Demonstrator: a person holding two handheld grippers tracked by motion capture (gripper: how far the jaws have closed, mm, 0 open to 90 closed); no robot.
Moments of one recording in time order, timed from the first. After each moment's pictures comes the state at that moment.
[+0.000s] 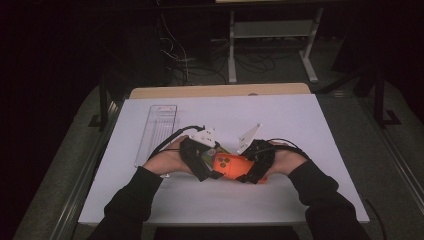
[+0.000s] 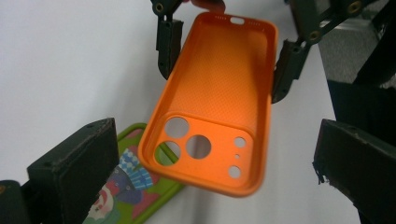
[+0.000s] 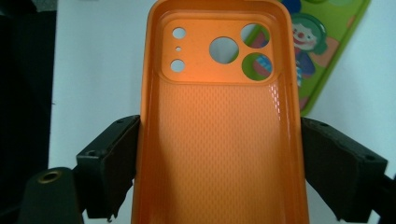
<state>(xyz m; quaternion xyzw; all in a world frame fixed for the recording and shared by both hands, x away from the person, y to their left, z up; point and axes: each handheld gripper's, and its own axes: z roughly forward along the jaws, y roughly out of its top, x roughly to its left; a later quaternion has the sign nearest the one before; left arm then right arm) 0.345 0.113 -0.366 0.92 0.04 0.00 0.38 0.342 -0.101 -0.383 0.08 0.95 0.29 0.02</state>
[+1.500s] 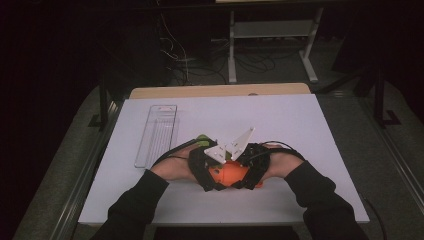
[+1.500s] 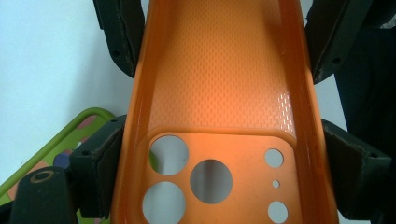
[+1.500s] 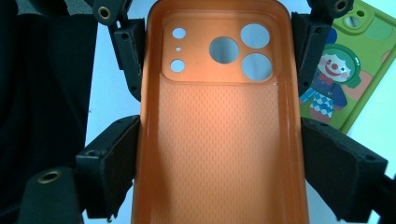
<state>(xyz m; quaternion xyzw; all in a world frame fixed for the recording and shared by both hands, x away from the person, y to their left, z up) 0.332 0.093 -0.386 0.95 -0.02 0.00 0.30 0.328 -0.084 -0.373 0.02 0.96 0.29 0.01</state>
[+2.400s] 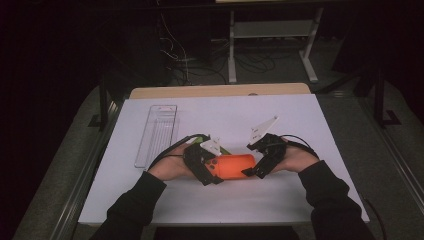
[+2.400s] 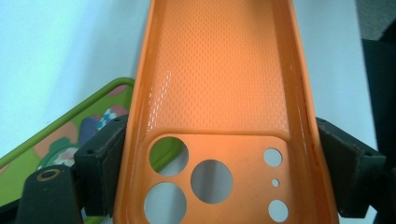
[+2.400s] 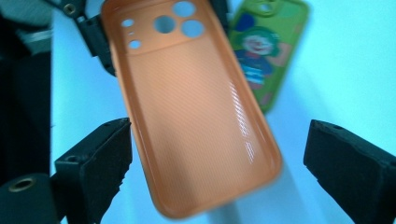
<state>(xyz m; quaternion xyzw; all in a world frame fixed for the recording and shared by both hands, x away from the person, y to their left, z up) 0.343 0.105 -0.393 0.95 0.07 0.00 0.31 0.347 -0.132 -0.371 0.14 0.93 0.34 0.04</state>
